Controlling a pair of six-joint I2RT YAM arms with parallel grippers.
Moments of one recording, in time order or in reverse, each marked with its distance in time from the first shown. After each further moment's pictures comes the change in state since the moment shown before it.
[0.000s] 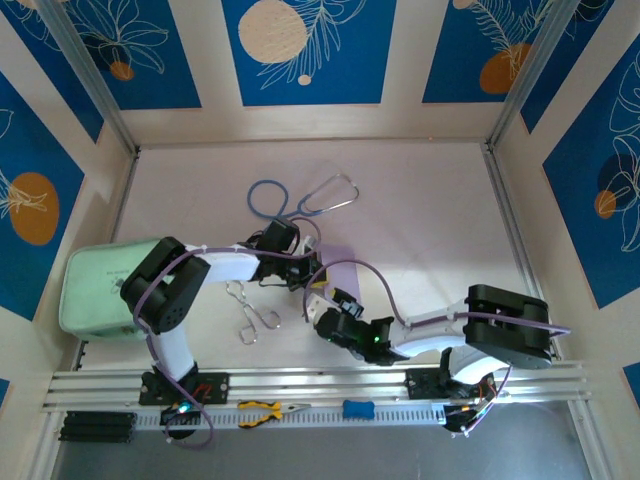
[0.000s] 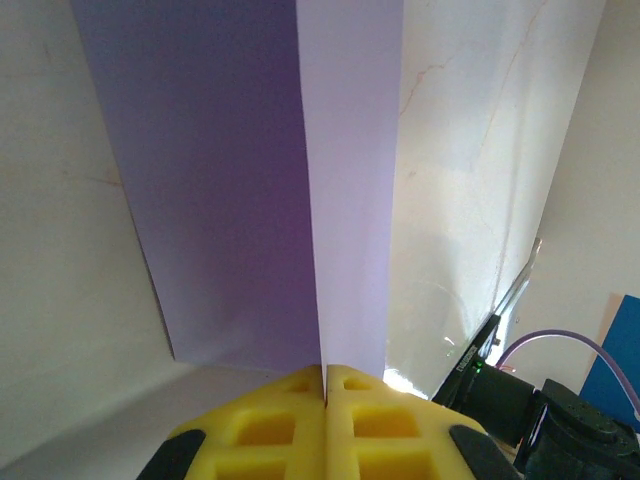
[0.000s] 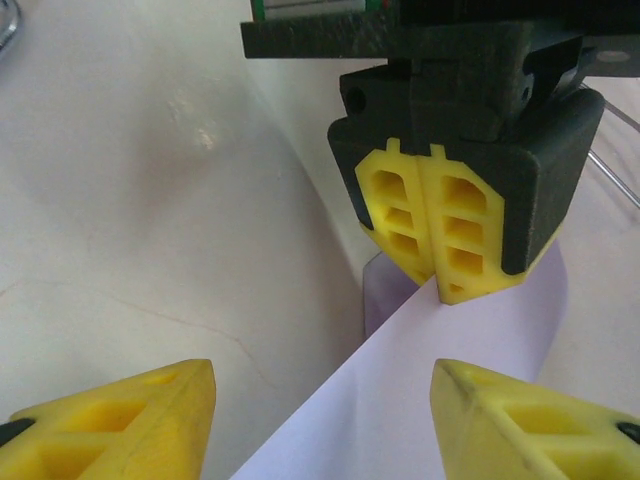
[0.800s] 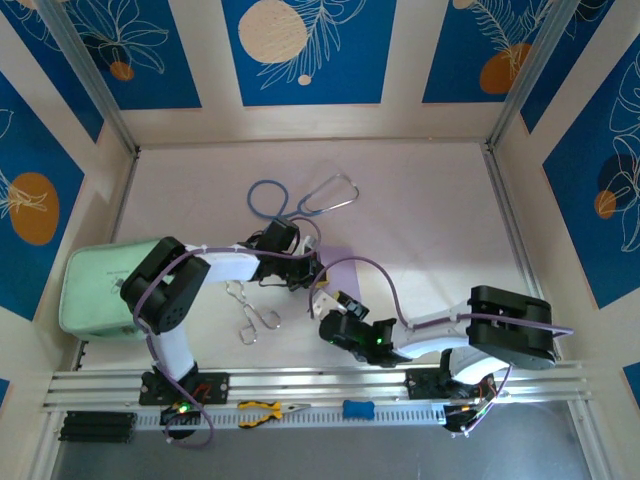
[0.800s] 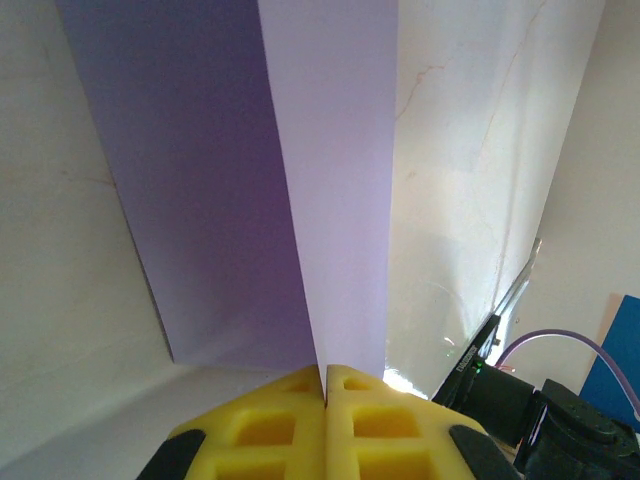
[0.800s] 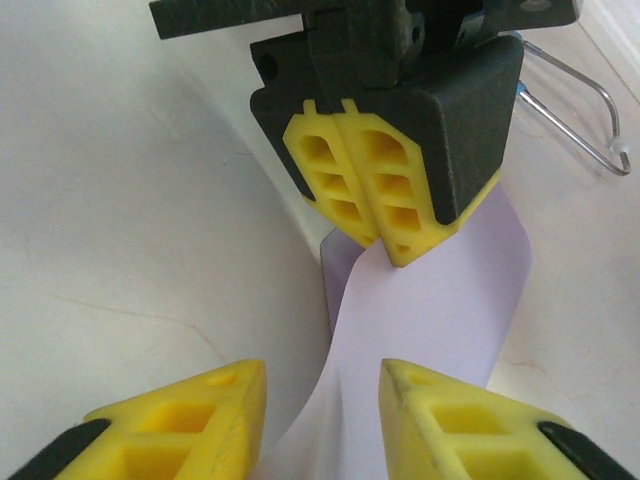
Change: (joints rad) left arm 0.000 0.000 0.000 0.000 0.000 0.000; right arm 0.007 -0.027 -0.026 -0.008 0.061 0.102
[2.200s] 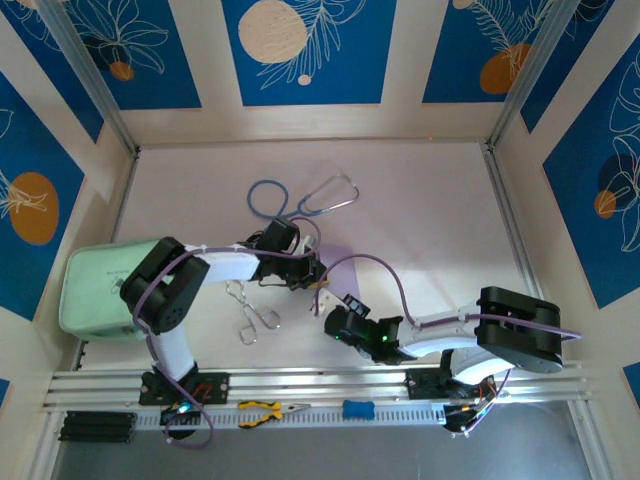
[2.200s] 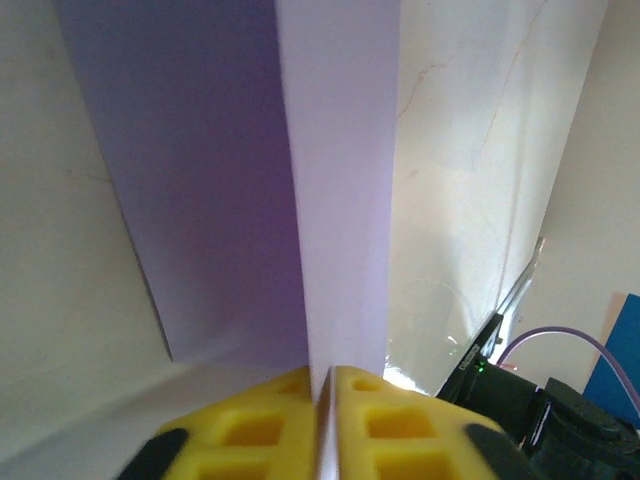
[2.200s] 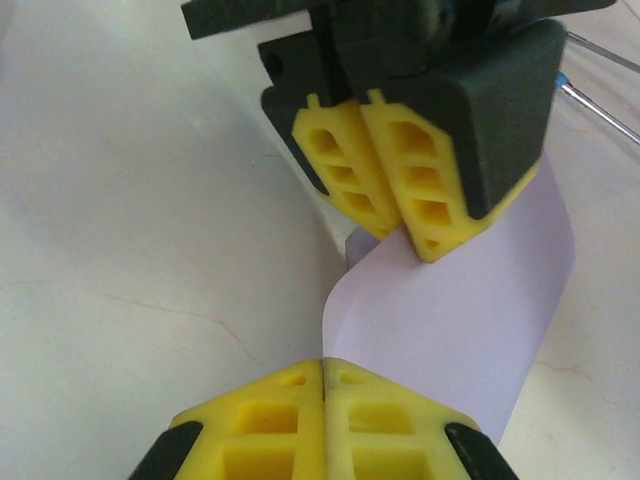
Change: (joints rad) left arm 0.001 -0.006 0.004 -0.022 -0.005 0.015; right arm -0.043 -0.044 -0.024 0.013 -0.113 0.010
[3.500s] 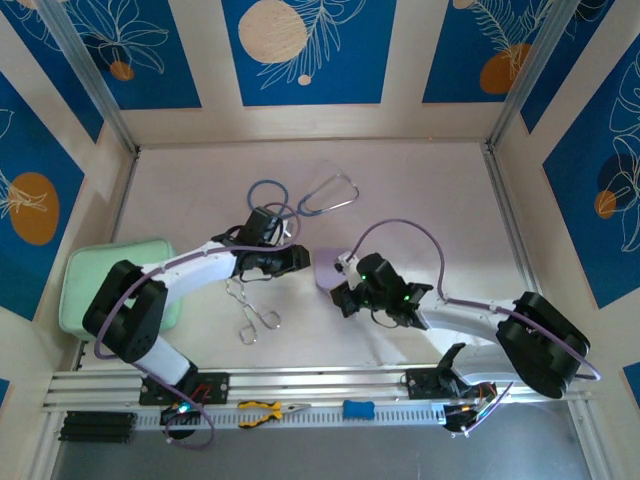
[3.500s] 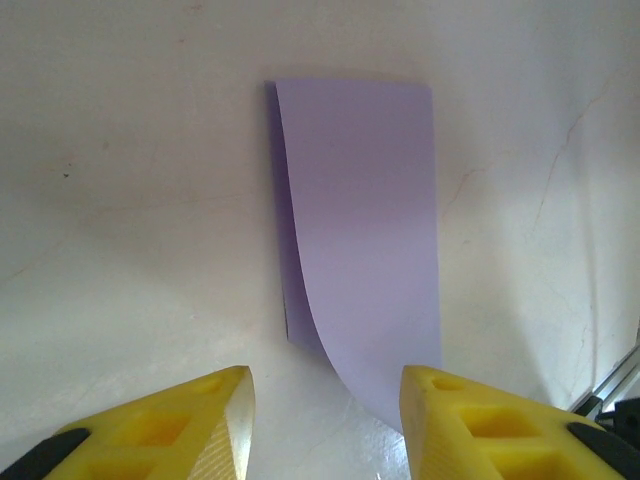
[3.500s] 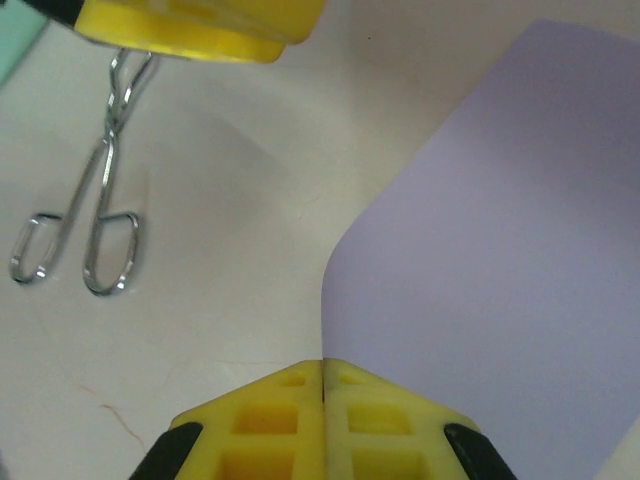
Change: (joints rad) left arm 0.058 -0.236 0.009 -0.269 -0.290 0.147; right arm -0.492 -0.122 0.045 -0.104 -0.851 0.334
